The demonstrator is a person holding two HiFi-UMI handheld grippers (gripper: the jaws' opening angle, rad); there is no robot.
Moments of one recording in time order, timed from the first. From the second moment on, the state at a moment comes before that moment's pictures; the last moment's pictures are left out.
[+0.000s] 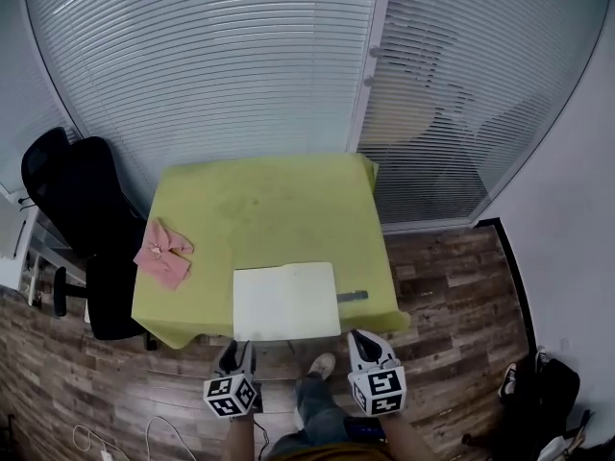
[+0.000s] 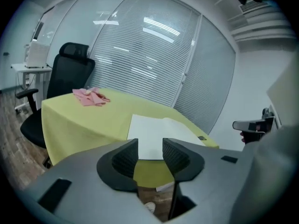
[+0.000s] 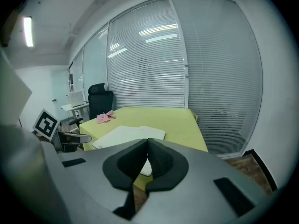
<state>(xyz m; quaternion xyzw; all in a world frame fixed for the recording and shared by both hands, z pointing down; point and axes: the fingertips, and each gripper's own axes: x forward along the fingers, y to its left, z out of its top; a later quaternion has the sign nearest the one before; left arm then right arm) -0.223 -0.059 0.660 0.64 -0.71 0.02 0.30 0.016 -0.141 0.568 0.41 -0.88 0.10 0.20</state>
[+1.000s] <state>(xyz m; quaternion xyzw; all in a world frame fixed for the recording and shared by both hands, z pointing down) -0.169 -0.050 0.486 0.73 -0.67 0.02 0.12 0.016 -0.081 0.471 0.45 -0.89 0.02 0.11</state>
